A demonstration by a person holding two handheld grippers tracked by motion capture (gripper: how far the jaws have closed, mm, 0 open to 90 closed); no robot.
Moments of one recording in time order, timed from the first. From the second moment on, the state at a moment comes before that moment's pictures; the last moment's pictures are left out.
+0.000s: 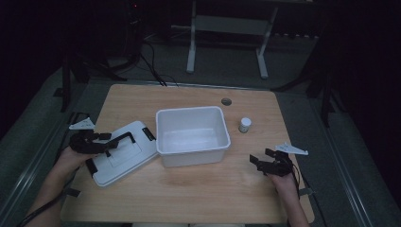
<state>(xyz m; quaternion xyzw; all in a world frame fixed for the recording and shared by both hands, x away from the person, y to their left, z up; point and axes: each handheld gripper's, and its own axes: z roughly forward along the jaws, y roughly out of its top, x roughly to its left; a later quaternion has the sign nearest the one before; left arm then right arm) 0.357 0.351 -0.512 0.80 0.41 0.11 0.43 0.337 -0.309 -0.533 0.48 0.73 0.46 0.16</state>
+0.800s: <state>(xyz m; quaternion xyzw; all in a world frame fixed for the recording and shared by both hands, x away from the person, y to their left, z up) 0.359 0.353 -0.515 0.80 0.41 0.08 0.43 0.475 -0.274 -0.521 0.47 0.77 0.39 0.18</state>
